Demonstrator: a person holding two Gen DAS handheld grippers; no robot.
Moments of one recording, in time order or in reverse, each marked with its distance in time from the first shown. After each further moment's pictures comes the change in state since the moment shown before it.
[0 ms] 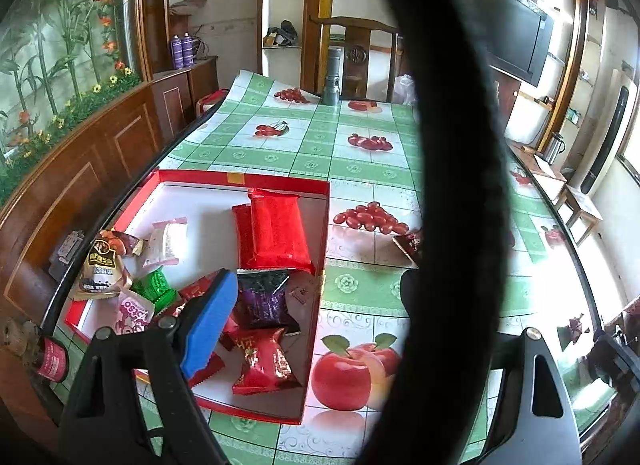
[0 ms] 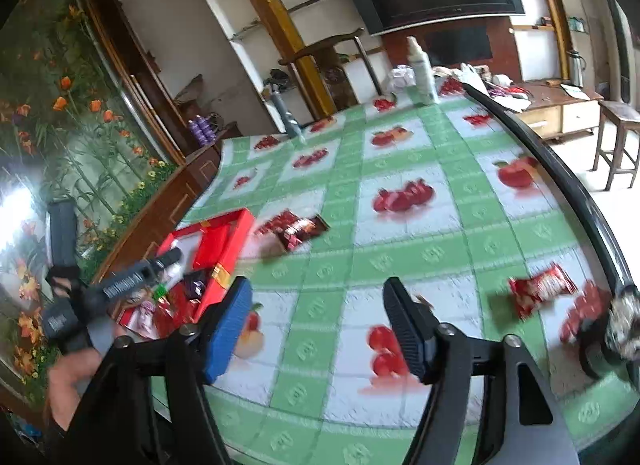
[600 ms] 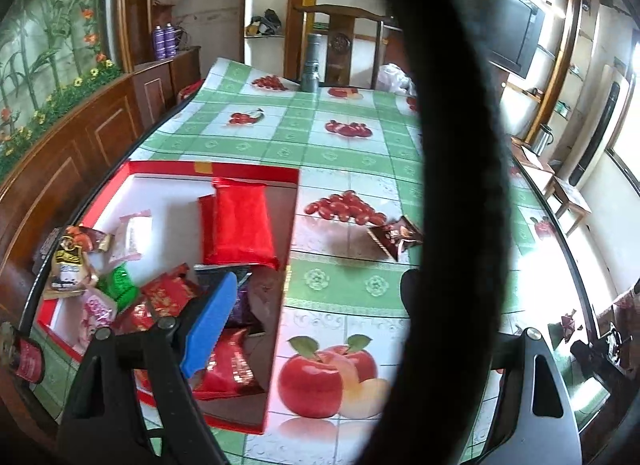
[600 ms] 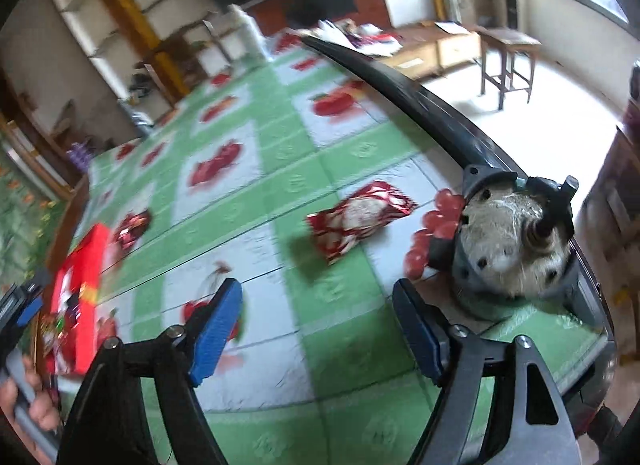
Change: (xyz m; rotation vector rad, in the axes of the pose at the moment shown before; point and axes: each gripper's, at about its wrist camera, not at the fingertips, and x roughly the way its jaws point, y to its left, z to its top) left arm 0.022 -0.021 -0.002 0.018 0.039 -0.060; right arm 0.007 -0.107 -0.016 0.307 0.092 -0.351
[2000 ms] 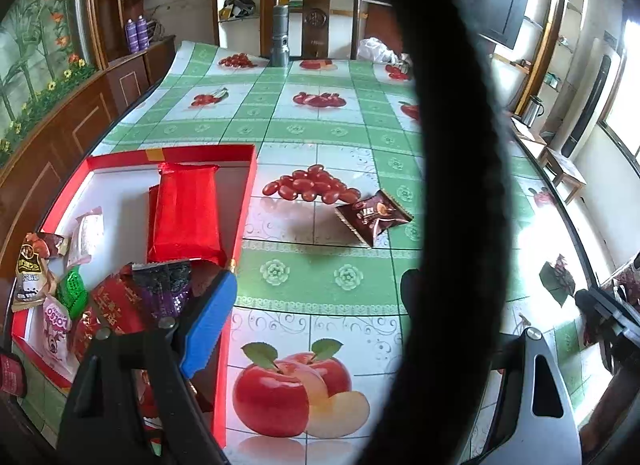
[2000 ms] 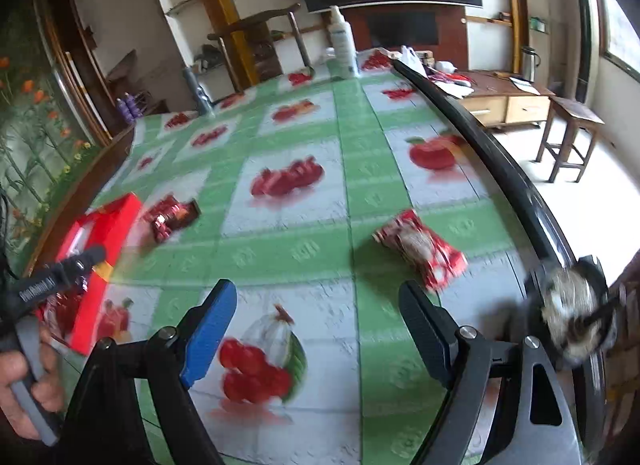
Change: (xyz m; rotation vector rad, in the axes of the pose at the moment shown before) left arm 0.038 -0.028 -0.002 0.053 0.084 -0.025; right arm 0.004 0.066 0.035 -0.336 -0.064 0.131
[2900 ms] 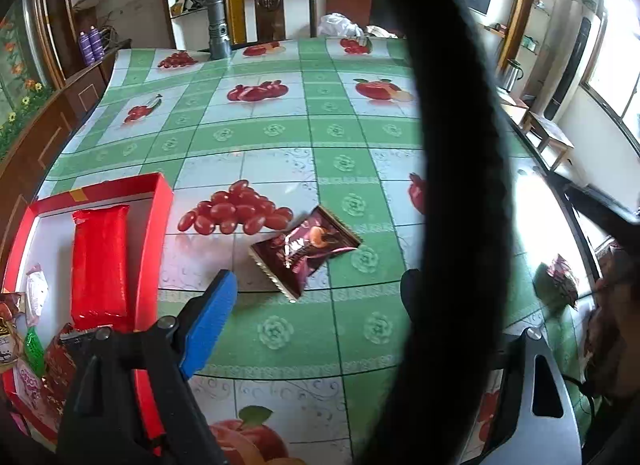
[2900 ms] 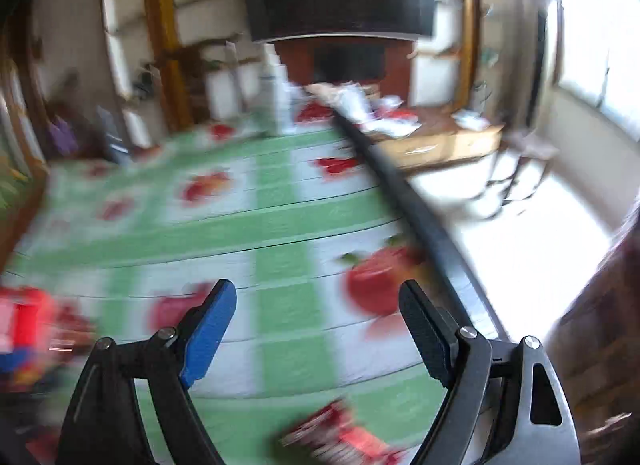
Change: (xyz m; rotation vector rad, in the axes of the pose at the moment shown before) left arm 0.044 -0.051 0.030 0.127 0.071 -0.059; right arm 0.078 -0.043 0.079 0.005 -0.059 -0.409
